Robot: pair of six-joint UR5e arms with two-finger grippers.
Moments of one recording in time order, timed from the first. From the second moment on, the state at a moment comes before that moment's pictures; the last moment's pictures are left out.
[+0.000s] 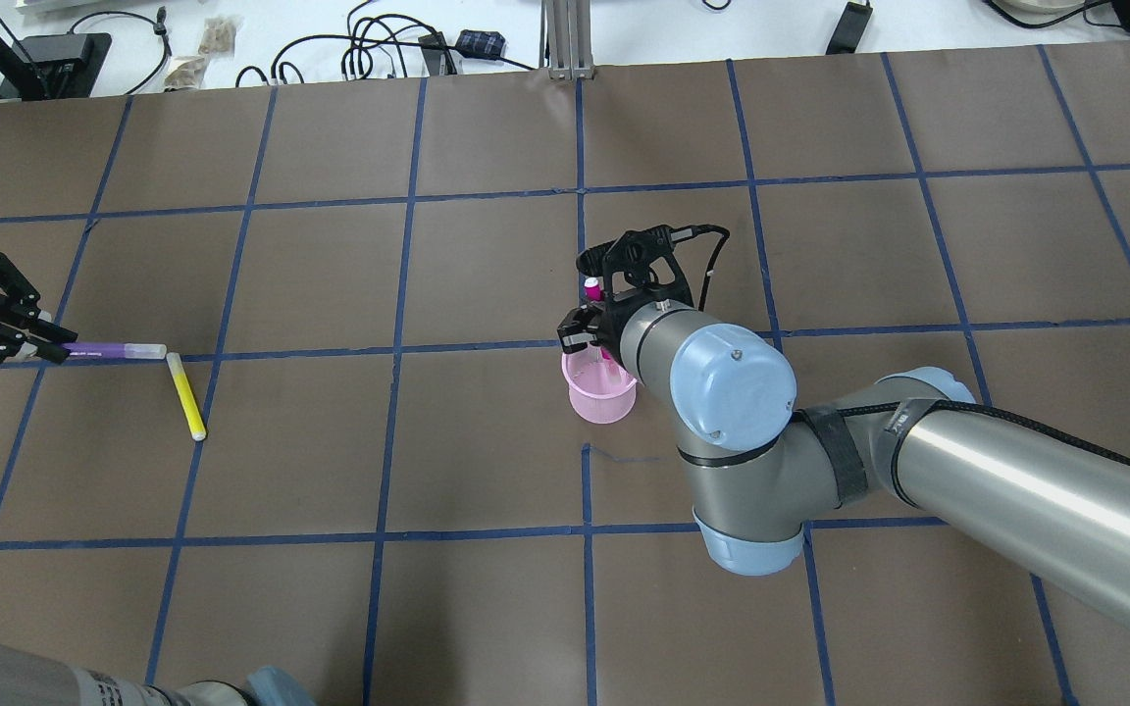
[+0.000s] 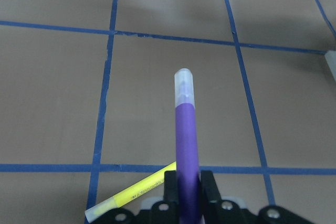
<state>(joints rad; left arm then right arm) -0.83 -1.84 -1.55 -1.88 1.23 2.28 1.92 -1.29 2.20 -3.25 -1.52 0.03</state>
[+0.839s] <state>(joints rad) -1.12 -1.65 -1.56 -1.87 1.20 1.72 1.58 -1.45 1.83 -2.30 -1.50 -0.02</state>
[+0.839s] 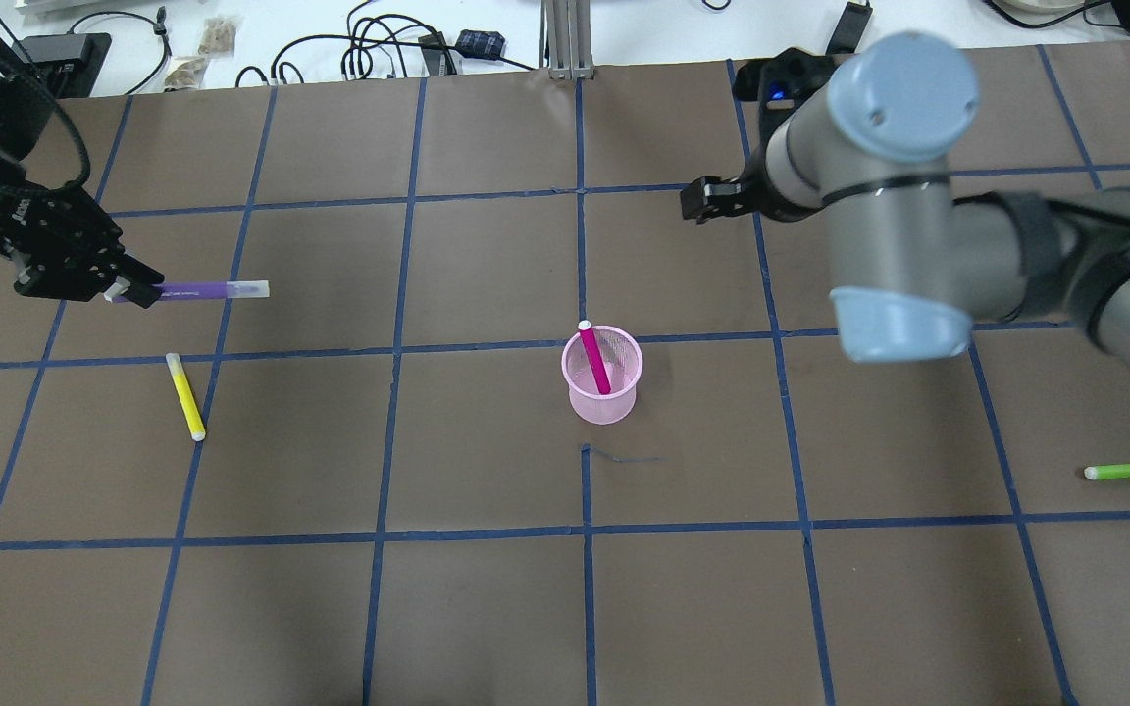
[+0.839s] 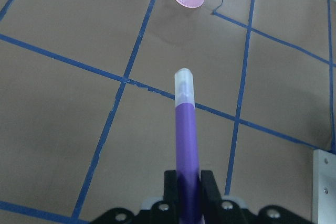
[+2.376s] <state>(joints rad) -1.90 -1.76 -1.66 -1.23 1.52 0.70 1.44 -1.58 1.58 -1.61 -1.57 0.05</state>
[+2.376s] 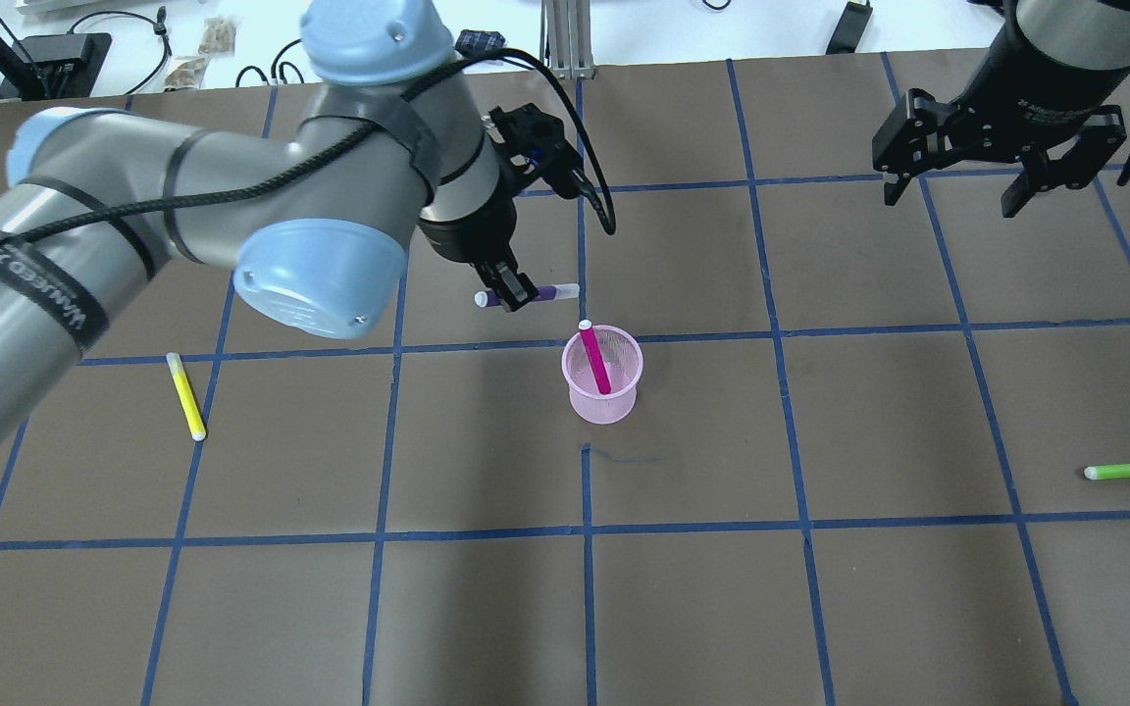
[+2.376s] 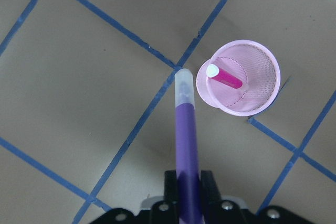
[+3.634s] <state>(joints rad) -2.05 -1.89 -1.67 -1.24 1.60 0.66 1.45 -1.57 1.58 -1.60 -1.58 0.04</state>
